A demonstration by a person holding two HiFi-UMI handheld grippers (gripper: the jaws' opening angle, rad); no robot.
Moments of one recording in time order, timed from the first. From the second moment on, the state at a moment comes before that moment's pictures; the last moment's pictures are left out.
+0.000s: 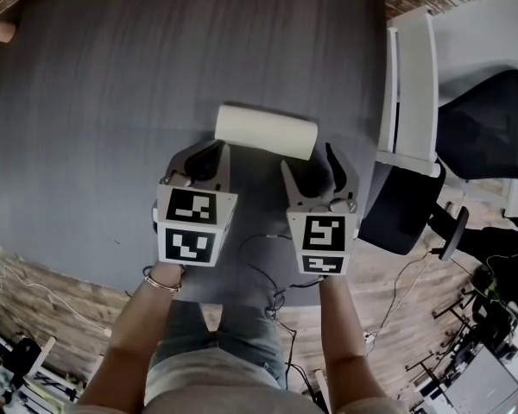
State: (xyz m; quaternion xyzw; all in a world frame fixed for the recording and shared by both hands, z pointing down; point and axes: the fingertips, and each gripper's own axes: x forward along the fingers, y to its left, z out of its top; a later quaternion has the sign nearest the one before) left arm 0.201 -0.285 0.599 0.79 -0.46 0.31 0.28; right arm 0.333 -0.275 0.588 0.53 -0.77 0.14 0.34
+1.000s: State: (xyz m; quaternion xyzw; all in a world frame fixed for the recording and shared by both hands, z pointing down) left arm 0.201 -0.286 0.599 0.79 -0.45 0.30 0.29; right arm 0.352 -0.326 0.535 0.60 -0.75 0.12 0.24
